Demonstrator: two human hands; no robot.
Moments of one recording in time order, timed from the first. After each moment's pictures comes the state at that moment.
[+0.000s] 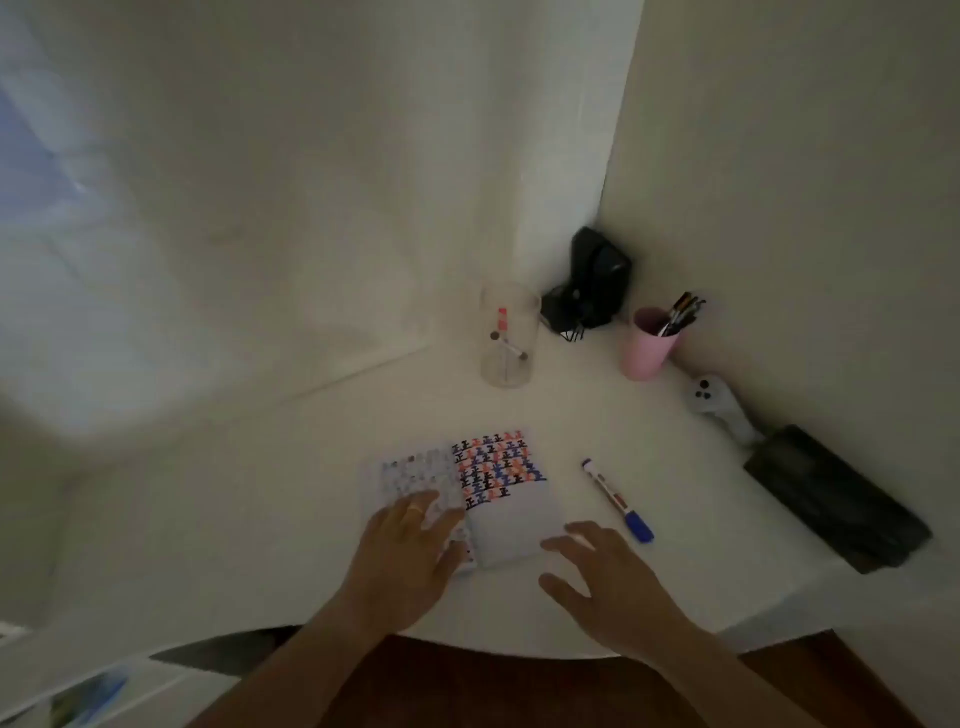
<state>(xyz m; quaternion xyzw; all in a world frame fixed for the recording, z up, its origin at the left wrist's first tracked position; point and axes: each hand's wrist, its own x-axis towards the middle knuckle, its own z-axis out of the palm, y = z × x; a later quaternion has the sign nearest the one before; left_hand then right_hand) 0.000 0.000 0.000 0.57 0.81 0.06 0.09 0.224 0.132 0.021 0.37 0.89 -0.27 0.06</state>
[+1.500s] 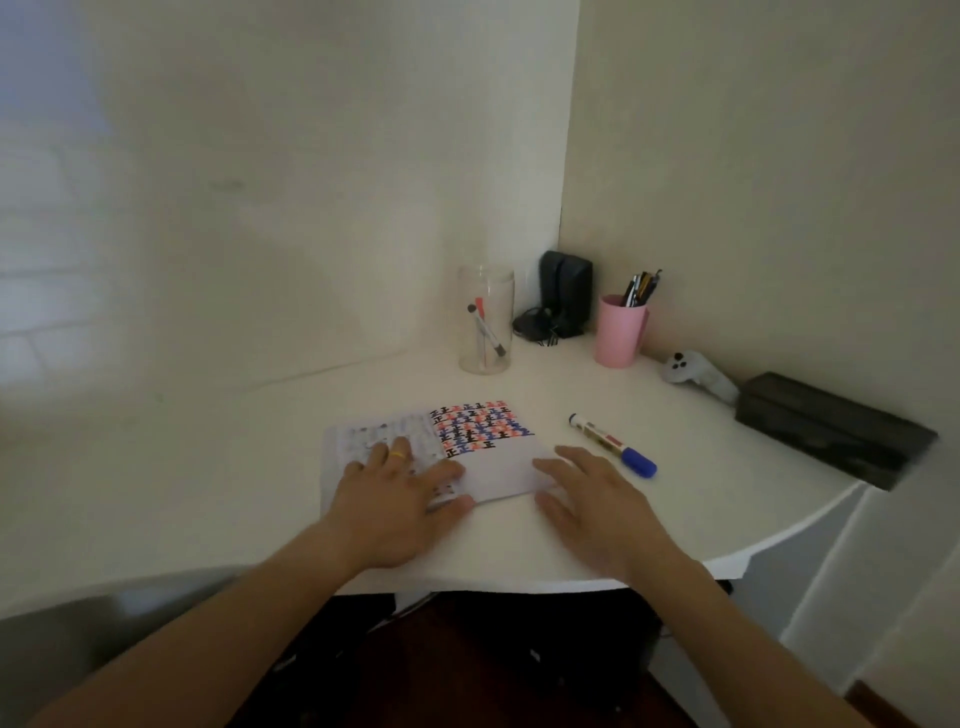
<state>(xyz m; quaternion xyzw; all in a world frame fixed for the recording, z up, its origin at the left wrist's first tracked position) 0.009 0.001 -0.094 0.58 0.82 0.02 -0.05 0.225 0.137 -0.112 0.35 0.92 -0.07 -0.15</state>
